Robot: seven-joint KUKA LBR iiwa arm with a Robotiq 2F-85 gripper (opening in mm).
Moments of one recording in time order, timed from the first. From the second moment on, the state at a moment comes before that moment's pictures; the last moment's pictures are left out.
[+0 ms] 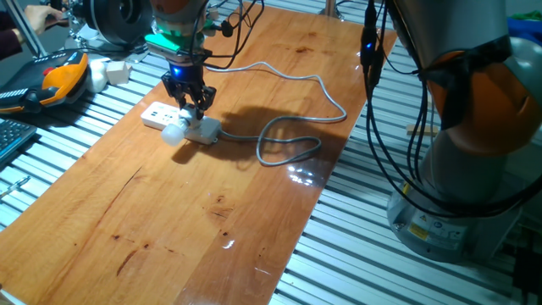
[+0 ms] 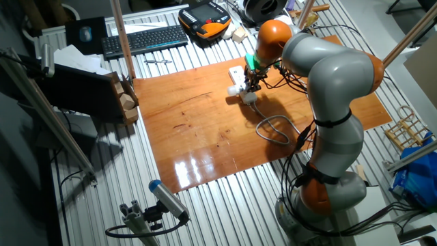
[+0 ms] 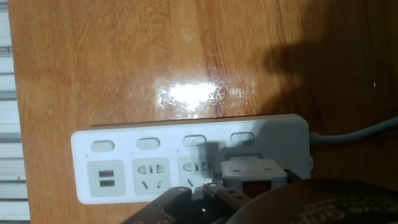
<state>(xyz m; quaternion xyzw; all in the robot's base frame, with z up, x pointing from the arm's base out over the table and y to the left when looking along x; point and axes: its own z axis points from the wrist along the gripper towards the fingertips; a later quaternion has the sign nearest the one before) 0.620 0.007 0.088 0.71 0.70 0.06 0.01</state>
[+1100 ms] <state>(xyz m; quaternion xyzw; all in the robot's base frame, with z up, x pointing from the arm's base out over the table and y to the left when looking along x) 0.619 0.007 0.084 0.70 0.71 0.07 0.01</state>
